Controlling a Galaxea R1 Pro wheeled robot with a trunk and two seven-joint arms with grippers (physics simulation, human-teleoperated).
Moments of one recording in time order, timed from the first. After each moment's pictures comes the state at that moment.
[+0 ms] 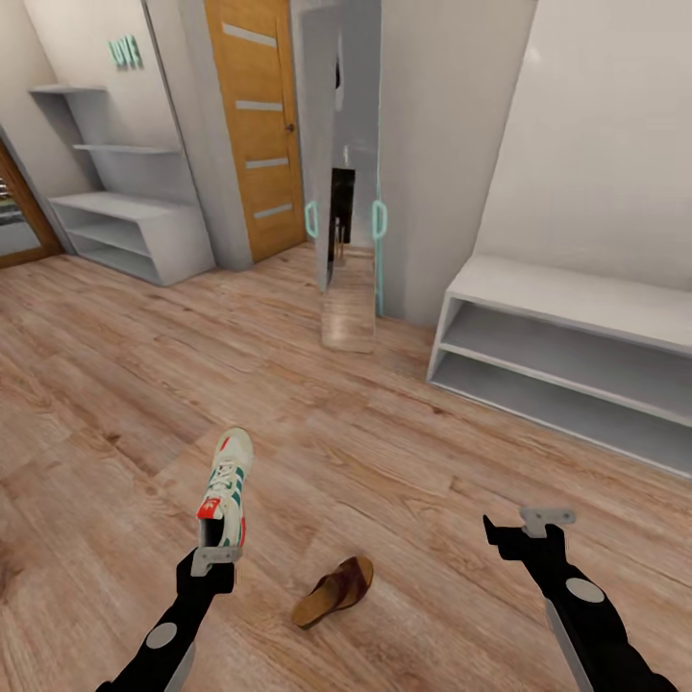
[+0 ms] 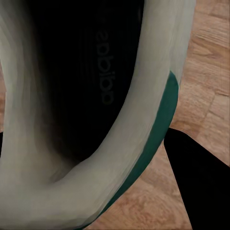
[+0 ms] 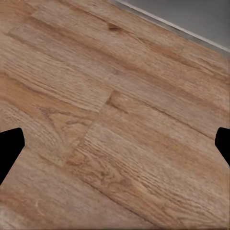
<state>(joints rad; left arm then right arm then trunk) -0.36 0.05 0.00 -0.67 0.01 -0.22 0.01 -0.19 -0.13 -0.07 -1.38 0.00 0.36 0.00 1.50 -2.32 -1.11</state>
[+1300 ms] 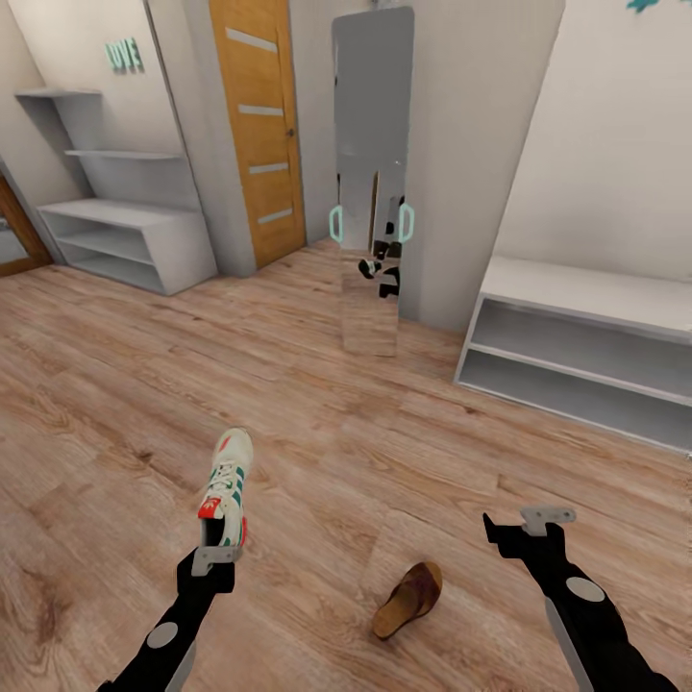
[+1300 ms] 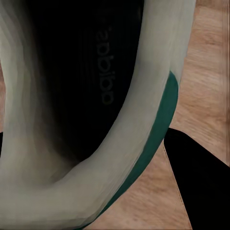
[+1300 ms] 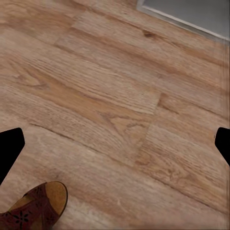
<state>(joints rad) -0.36 0.04 0.00 -0.67 0.01 -0.22 0.01 -0.19 -0.13 -0.07 -1.39 0.00 0.36 0.00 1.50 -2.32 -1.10</state>
